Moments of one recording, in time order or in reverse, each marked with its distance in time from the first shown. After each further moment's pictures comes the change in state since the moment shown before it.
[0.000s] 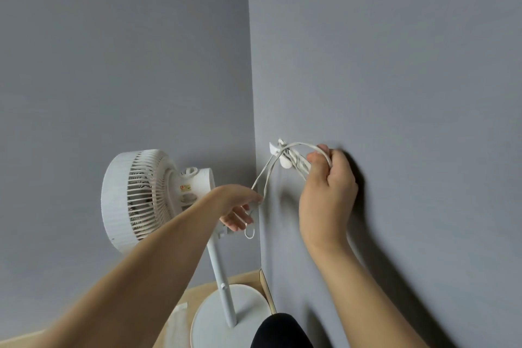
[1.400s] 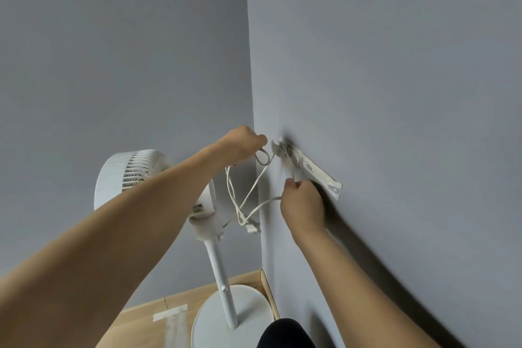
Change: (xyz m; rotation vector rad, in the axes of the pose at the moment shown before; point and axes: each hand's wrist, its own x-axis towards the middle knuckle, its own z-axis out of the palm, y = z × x) left_hand -0.063 0.080 -0.042 0.261 0.470 0.528; right_hand 0.005 0.057 0.033 -0.387 -0.376 0.475
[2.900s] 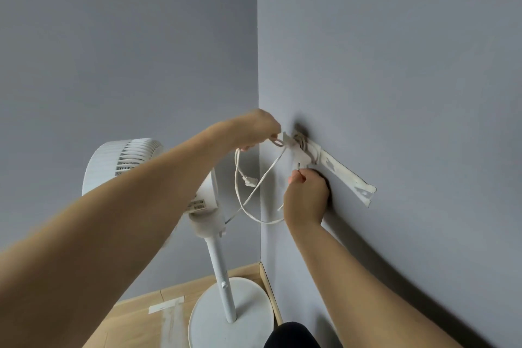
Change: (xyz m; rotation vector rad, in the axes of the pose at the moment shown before) left_hand 0.028 -0.005 -0.006 -0.117 -0.181 0.096; right_hand 0.042 0.017 0.050 0.160 0.266 -0.071
